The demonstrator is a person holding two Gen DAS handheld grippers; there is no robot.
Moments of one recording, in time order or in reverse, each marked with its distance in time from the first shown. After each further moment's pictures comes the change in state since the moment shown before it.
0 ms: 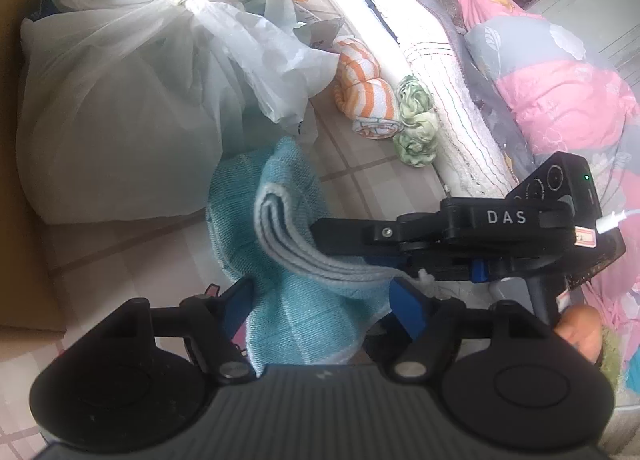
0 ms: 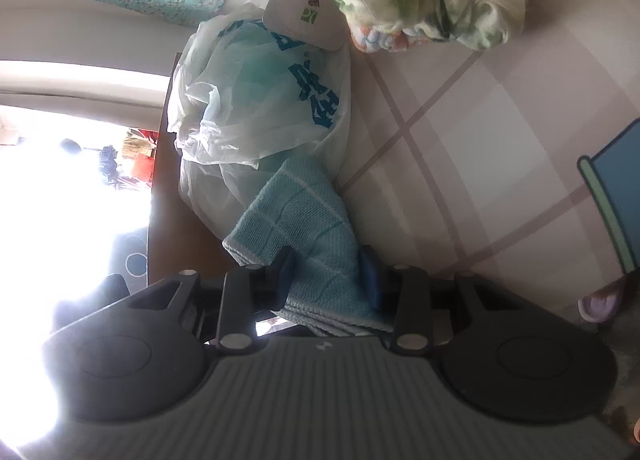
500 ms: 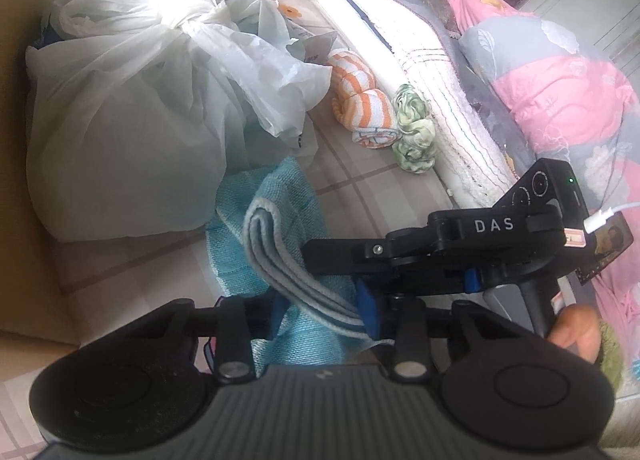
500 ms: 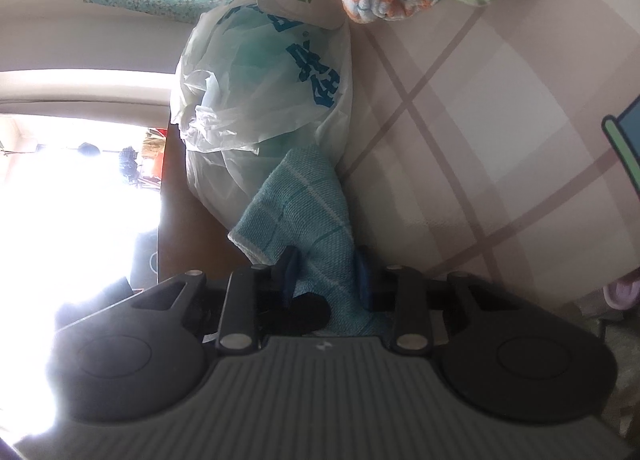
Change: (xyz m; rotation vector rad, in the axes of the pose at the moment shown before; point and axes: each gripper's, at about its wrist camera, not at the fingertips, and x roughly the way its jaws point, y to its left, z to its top) left arm -0.006 -0.002 -0.003 0.055 -0.050 0.037; right arm 0.007 -0.012 -0.005 0.050 0.016 0.079
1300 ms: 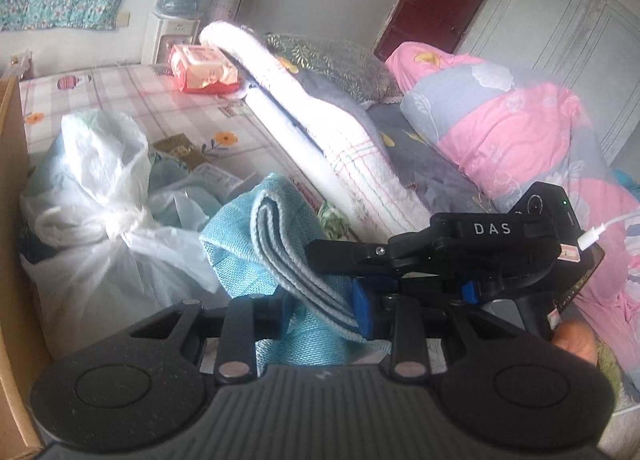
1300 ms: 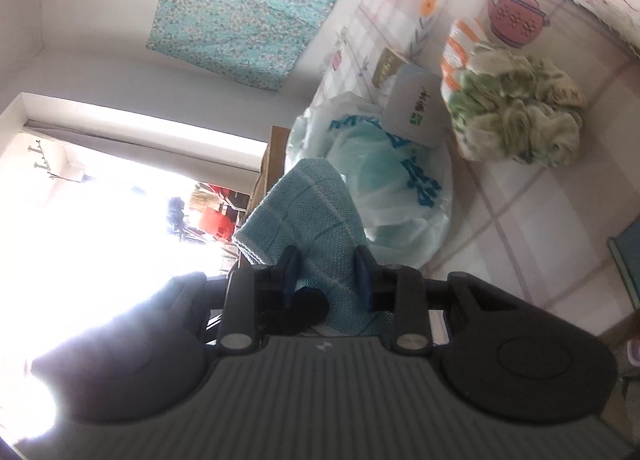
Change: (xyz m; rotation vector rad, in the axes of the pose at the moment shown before) left arm -0.063 -0.058 0.040 0.194 -0.243 -0.014; right arm -0.077 0.064 0.013 -0.120 -0.232 0.140
